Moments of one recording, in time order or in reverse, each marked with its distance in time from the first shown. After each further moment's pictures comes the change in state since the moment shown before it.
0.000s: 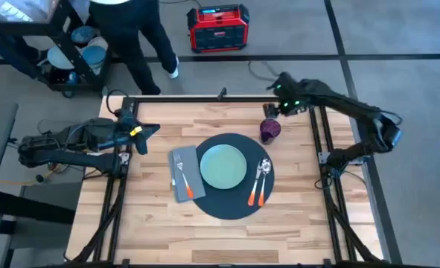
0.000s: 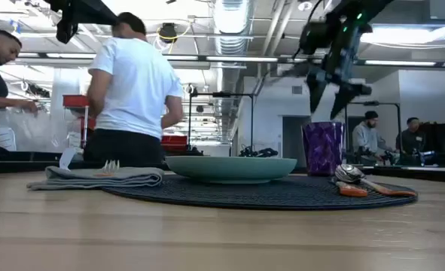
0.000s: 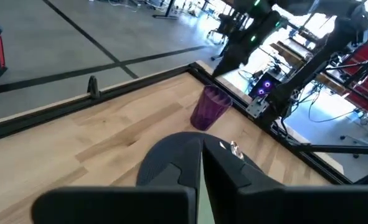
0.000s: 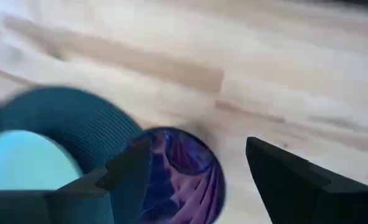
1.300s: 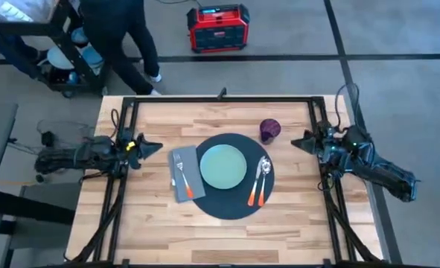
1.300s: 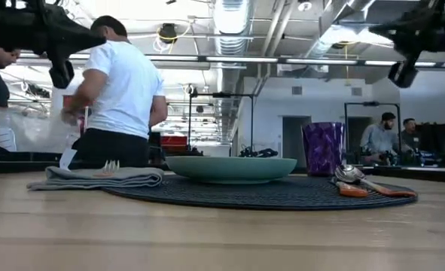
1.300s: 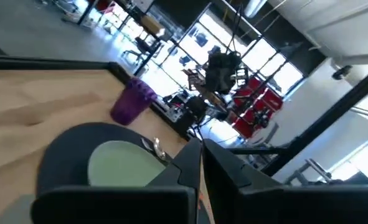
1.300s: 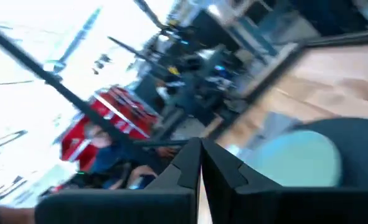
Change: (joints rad) left arm -0.068 -0.446 -0.575 0.476 0.173 -0.105; right arm 0.328 -1.333 -0.987 0.885 -0.335 0.283
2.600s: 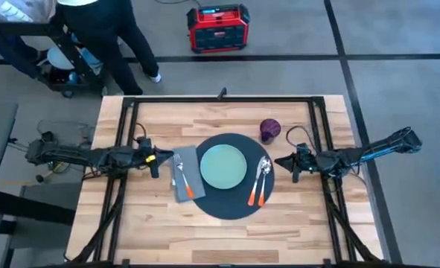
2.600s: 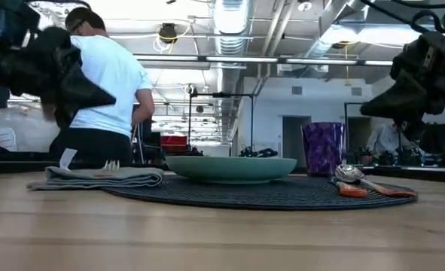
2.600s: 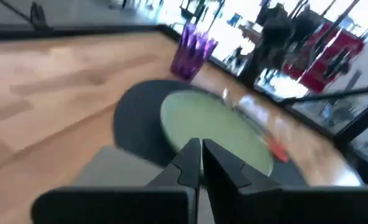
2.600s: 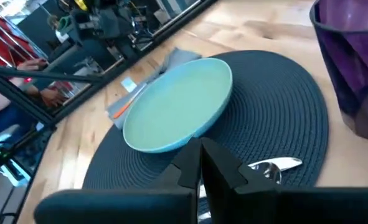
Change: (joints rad) left arm -0.048 0.228 -0.190 0.171 -0.115 0.127; right arm 0.627 0.348 -0.211 0.143 0.799 -0.188
